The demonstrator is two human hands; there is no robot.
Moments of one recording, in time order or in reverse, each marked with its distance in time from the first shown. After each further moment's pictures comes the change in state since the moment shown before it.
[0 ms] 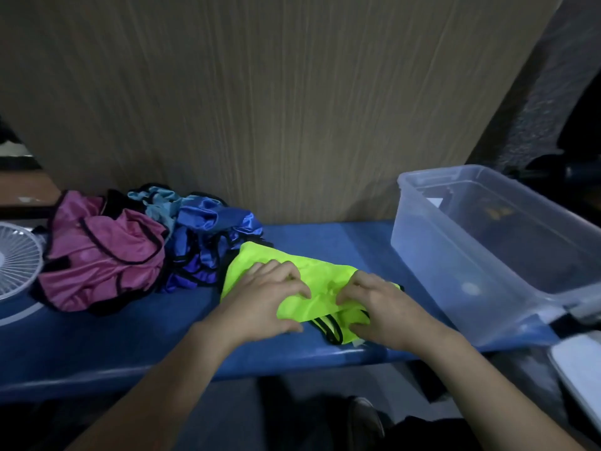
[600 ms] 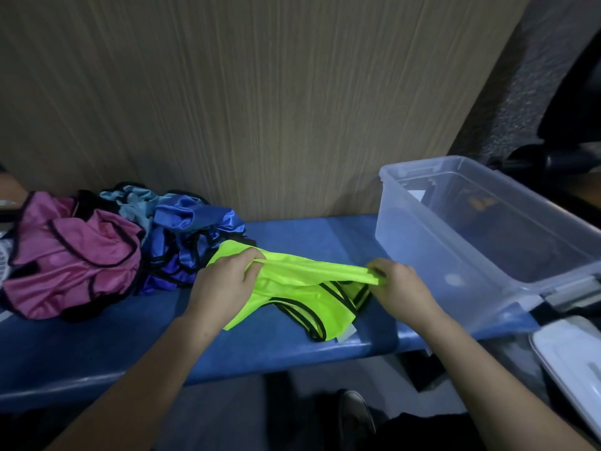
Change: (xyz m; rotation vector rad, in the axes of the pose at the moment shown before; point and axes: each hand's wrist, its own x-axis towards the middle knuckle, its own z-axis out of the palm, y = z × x) left_hand 0.013 -0.006 0.003 -0.047 0.286 -0.467; right_hand -0.008 0.045 -0.001 0.302 0.254 0.489
